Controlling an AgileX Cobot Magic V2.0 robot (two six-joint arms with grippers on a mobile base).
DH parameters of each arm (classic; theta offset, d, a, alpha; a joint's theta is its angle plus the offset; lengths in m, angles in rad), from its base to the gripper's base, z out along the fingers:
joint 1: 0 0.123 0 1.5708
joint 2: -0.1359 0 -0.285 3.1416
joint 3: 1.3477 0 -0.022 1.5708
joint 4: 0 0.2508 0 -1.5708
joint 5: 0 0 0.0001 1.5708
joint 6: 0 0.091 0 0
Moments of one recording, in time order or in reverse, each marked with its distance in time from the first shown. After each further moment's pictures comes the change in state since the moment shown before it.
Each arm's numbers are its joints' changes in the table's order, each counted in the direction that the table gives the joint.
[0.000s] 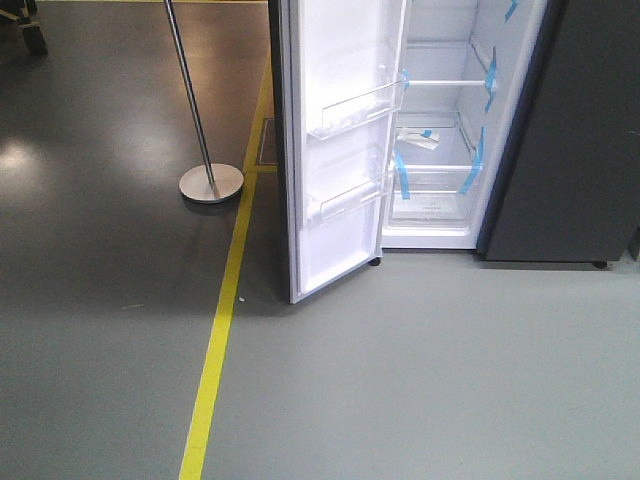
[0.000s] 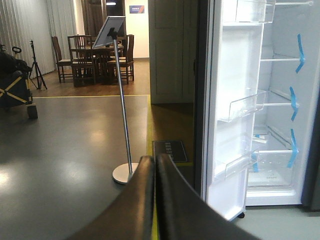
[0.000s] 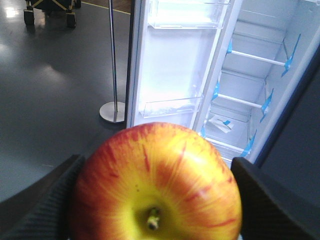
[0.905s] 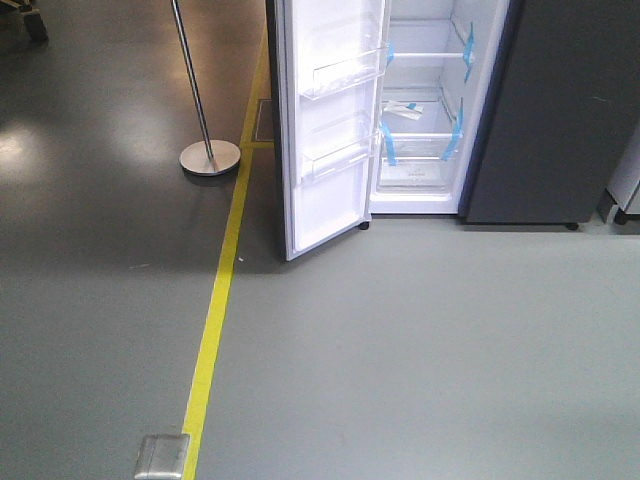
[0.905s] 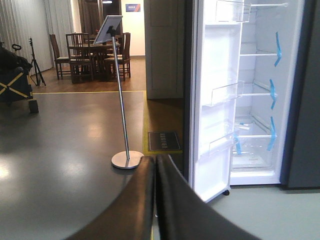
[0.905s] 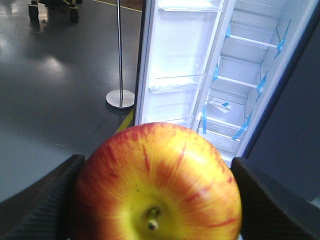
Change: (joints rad) left arm 0.000 0.000 0.000 0.000 0.000 0.000; right arm 0.000 0.000 0.000 0.000 0.000 0.000
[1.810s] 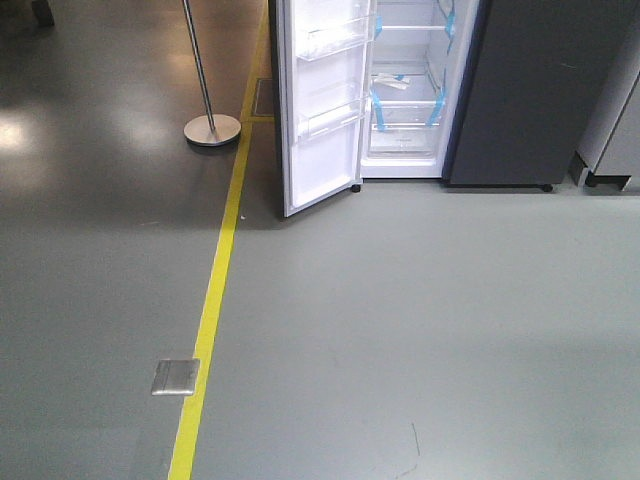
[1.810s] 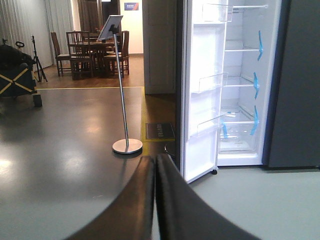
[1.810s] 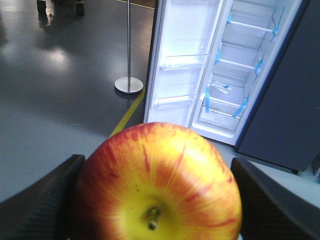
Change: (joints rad) left arm 0.000 0.000 0.000 0.000 0.000 0.000; right arm 0.000 0.000 0.000 0.000 0.000 0.000
